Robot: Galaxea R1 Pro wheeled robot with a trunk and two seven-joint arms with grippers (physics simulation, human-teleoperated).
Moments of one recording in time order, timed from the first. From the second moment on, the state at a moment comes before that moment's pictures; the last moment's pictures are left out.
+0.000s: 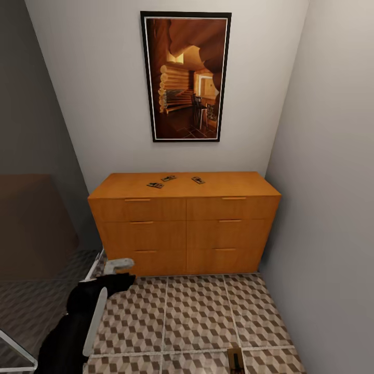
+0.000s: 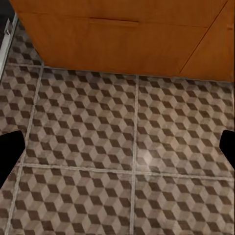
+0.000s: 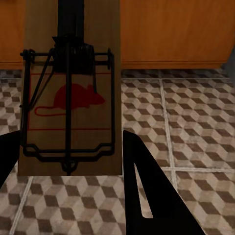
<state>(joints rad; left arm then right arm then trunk) -0.33 -0.09 0.07 -1.54 -0.02 0.98 0.06 -0.20 0.05 0.00 -0.02 0.08 -1.04 0.01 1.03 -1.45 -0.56</state>
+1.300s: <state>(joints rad) -0.91 -0.12 -0.04 -1.12 -0.02 1.01 0.06 -0.20 0.05 0.00 -0.02 0.08 -1.04 0.01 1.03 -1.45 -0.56</state>
